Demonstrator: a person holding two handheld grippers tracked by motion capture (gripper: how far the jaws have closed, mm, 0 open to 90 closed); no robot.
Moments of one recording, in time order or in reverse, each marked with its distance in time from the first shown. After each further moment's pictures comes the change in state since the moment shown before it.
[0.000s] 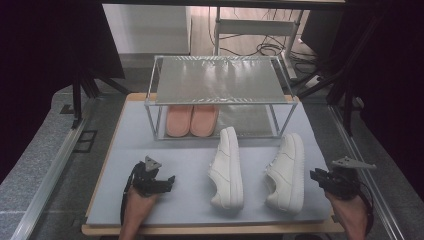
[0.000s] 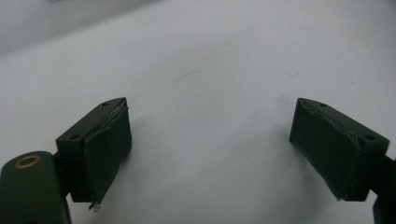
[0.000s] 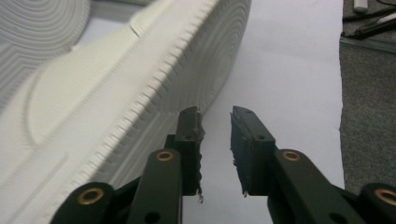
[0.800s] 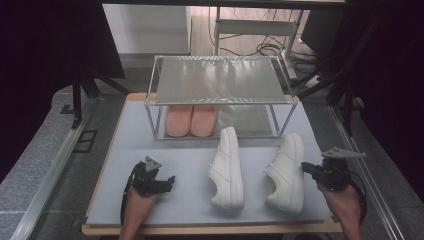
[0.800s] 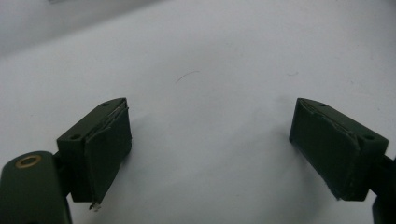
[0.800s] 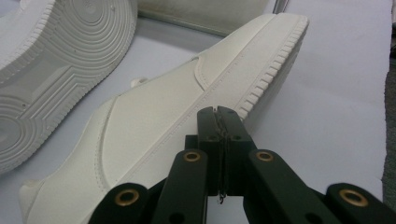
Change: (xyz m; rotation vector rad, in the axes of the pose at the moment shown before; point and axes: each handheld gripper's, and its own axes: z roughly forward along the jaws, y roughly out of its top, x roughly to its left) left arm 0.000 0.000 0.000 -0.002 0.002 0.002; right arm 0.022 0.031 0.004 0.003 0.090 -0.063
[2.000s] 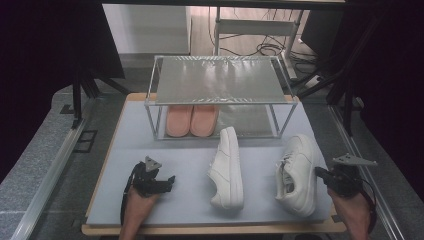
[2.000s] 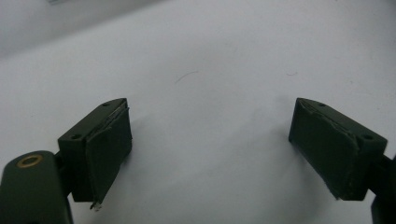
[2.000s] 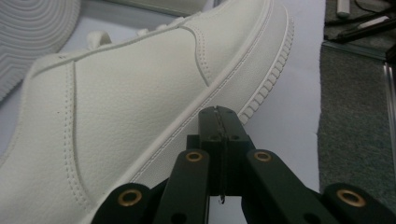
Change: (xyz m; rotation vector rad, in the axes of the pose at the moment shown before) left arm -0.001 0.000 0.000 -0.005 0.001 0.001; right arm -0.017 -0.024 -0.013 0.019 -0.148 0.032
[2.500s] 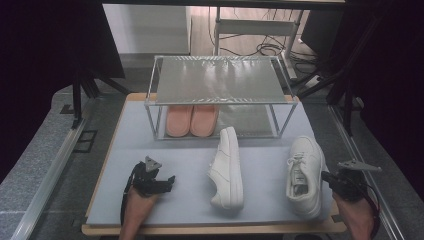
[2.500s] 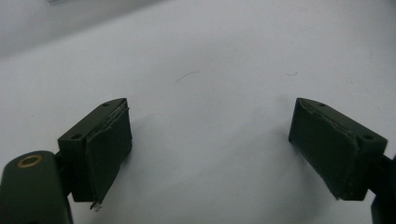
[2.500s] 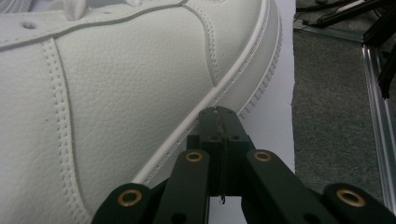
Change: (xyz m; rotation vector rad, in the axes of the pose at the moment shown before) left arm 0.000 0.000 0.000 0.000 0.000 -0.001; right arm -0.016 -0.021 0.005 0.020 -0.062 0.051
